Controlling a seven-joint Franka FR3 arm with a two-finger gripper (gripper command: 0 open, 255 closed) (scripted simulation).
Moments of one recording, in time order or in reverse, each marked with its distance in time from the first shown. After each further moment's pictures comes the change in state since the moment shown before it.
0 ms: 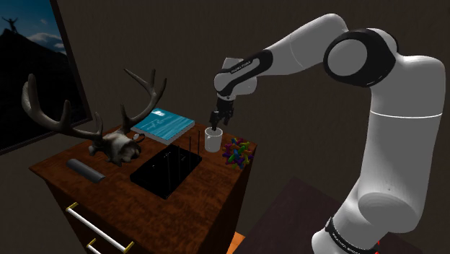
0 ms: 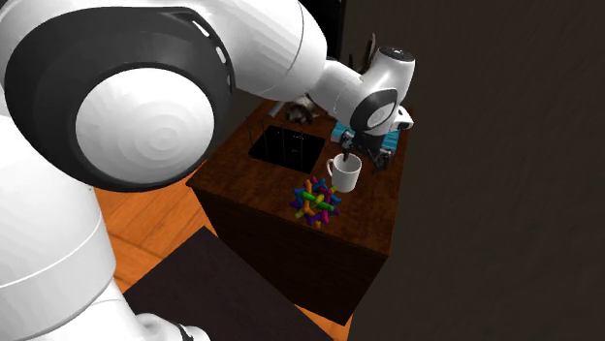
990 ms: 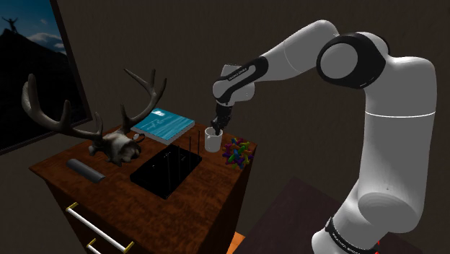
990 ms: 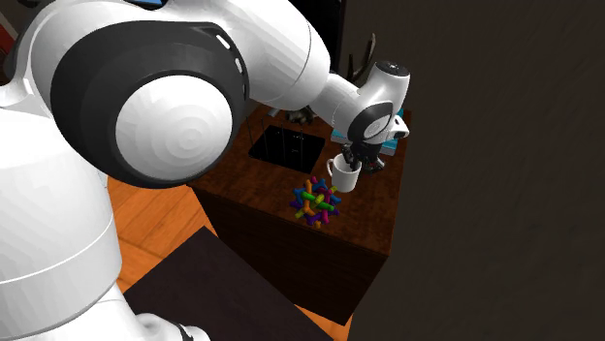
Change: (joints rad) arm -0.001 0.045 0.005 -0.012 0.011 0.057 -0.008
